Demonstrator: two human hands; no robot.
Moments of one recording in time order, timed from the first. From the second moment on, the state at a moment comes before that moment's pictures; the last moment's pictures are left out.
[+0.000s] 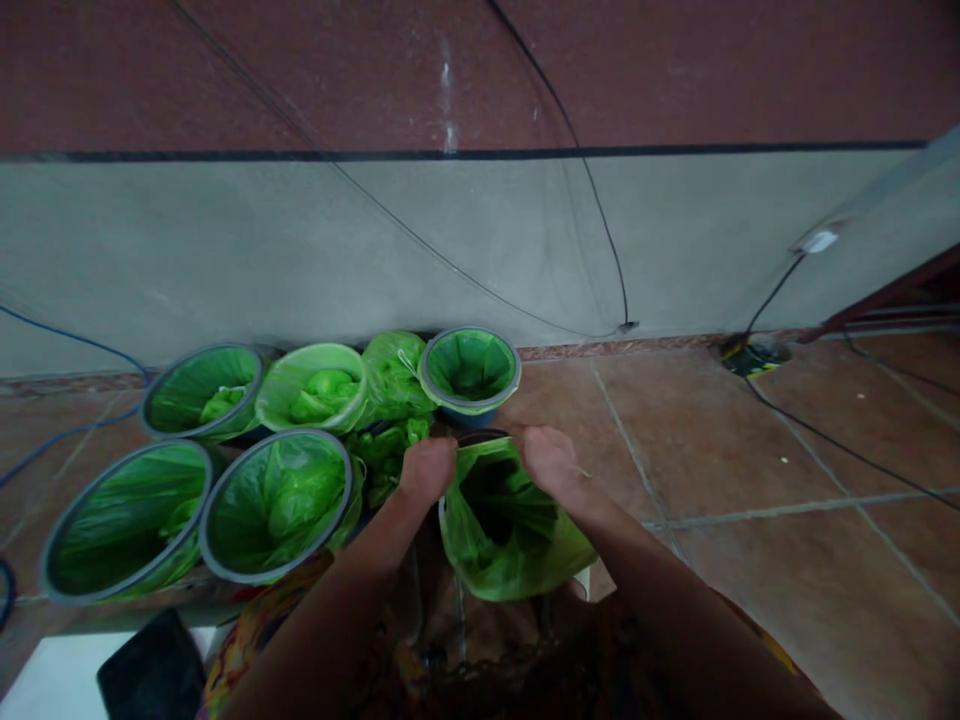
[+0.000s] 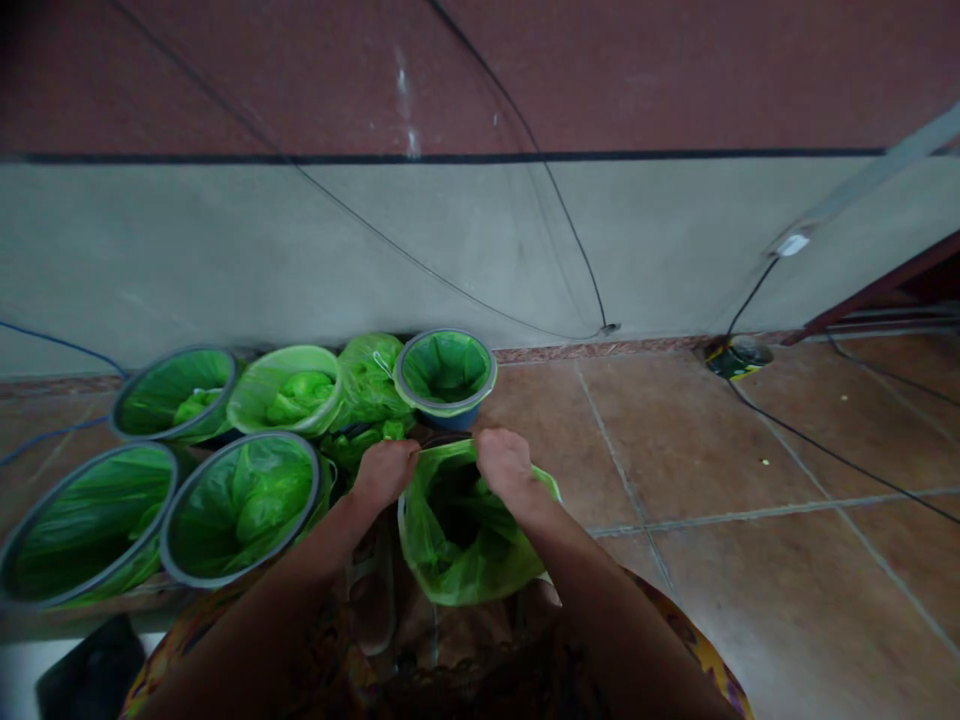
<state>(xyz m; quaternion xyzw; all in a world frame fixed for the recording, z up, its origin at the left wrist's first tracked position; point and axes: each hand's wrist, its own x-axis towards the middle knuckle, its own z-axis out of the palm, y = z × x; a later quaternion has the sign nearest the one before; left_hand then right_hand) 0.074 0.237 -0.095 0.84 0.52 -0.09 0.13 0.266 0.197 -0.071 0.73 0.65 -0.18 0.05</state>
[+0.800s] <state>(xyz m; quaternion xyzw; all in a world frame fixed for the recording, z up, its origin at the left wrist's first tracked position) 0.053 0.256 -0.094 0.84 0.49 -0.04 0.21 0.265 0.204 -0.094 0.71 0.65 -0.26 -0.10</state>
